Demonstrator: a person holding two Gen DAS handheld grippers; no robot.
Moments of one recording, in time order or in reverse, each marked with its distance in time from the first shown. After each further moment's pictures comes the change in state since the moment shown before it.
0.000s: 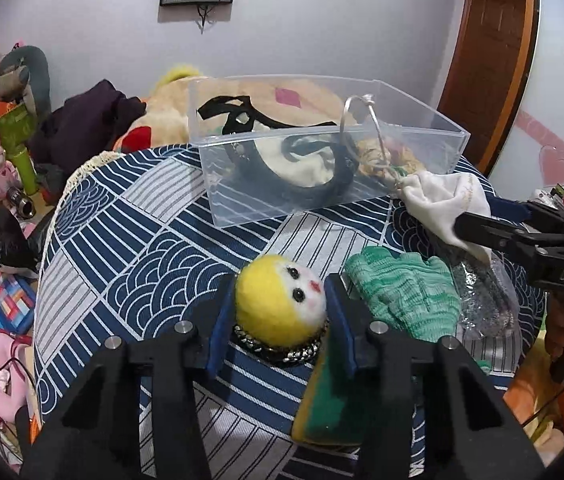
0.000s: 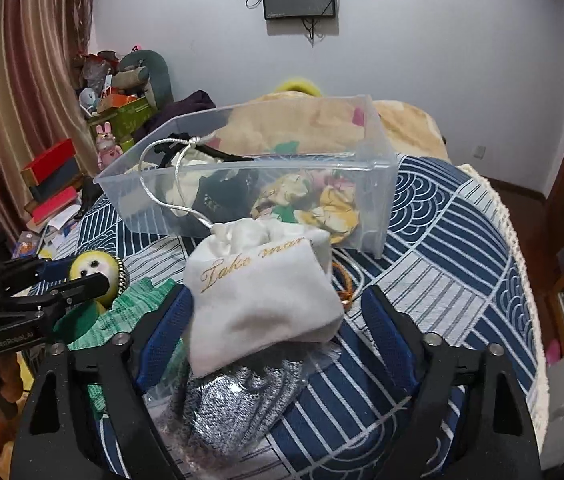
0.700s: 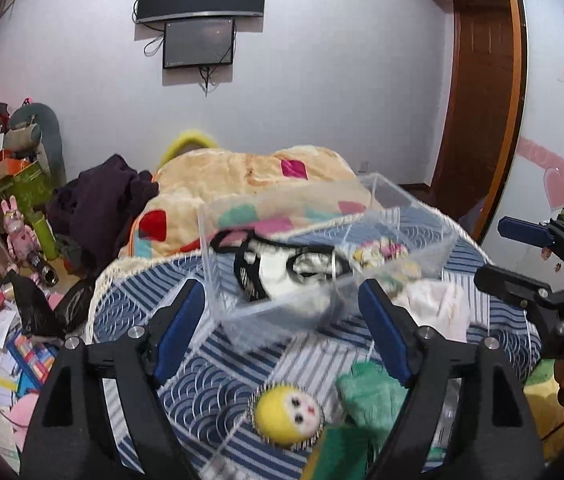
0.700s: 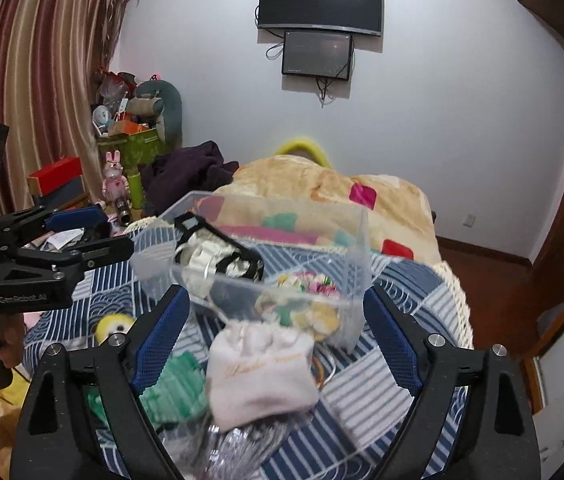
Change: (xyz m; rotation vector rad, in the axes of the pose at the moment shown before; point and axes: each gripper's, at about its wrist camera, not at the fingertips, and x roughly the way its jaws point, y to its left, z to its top) left arm -0.040 -0.016 0.070 0.058 -0.168 0.067; right arm -0.044 0.016 0.041 -0.111 -0.174 -0.068
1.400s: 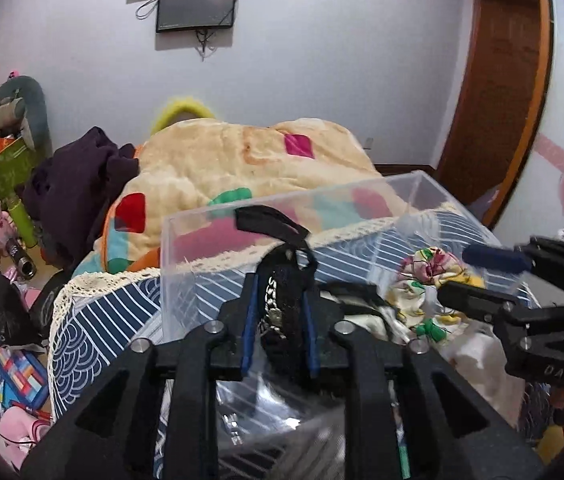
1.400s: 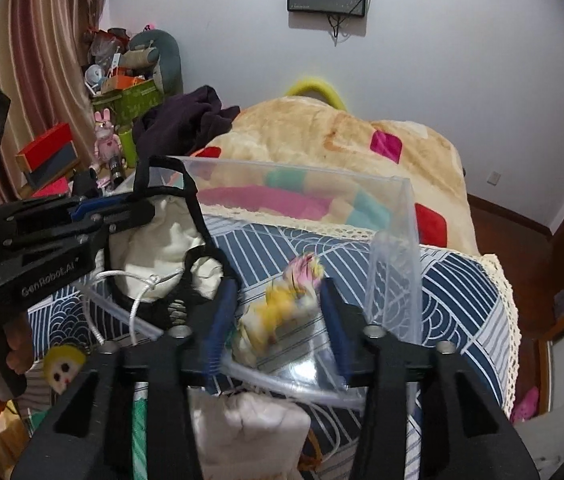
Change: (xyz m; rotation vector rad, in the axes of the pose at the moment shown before) left arm 0.102 0.013 0.043 -0.035 0.110 -0.033; right arm 0.082 -0.015 0.030 0.006 0.193 0.060
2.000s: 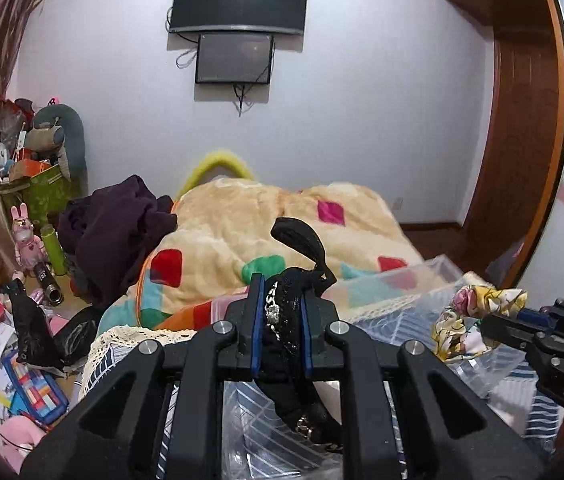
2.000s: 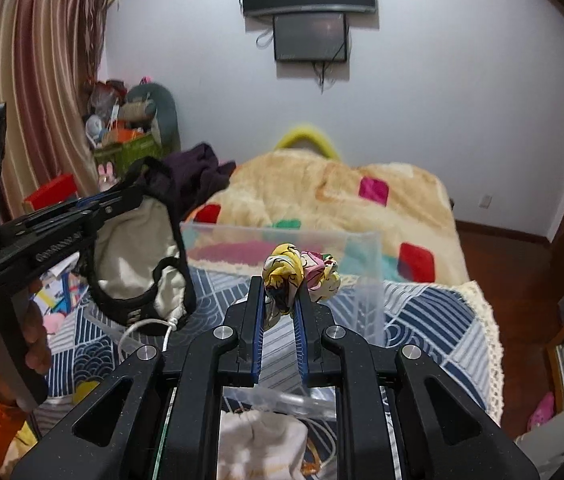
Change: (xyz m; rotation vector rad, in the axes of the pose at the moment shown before) left arm -0.016 0.014 0.032 -0.051 -0.199 0.132; right arm -0.011 -0.003 0.013 0.053 -0.128 0.012
